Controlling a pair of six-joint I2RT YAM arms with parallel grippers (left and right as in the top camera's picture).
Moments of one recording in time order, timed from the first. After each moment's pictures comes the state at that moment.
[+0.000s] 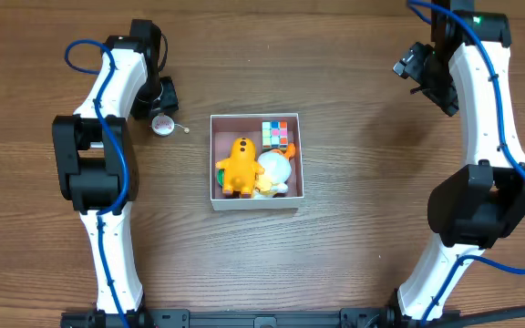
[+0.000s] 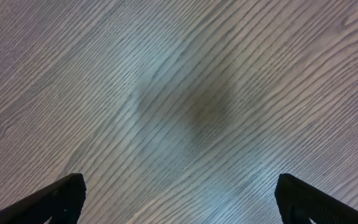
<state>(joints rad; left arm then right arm) -0.03 2.36 1.94 -1.08 -0.04 -0.35 -0.06 2.09 2.10 -1.36 0.20 0.69</state>
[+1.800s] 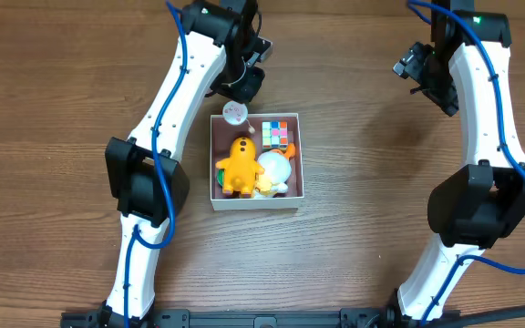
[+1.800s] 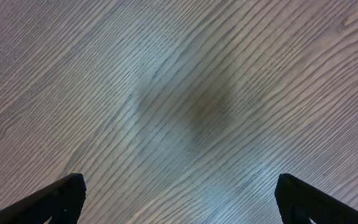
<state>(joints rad) -0.37 2.36 2.44 -1.49 0.18 0.11 -0.06 2.09 2.10 -1.36 0.20 0.69</state>
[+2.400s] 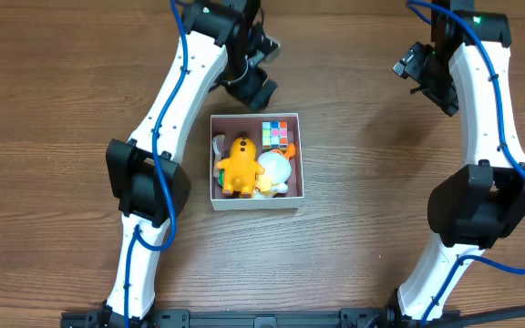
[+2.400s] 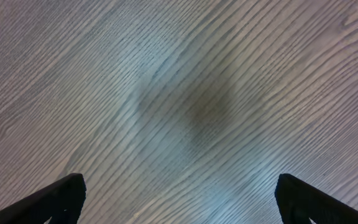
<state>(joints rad) -0.38 2.36 2.48 -1.47 0.18 0.23 -0.06 2.09 2.10 -1.36 0.20 0.69</state>
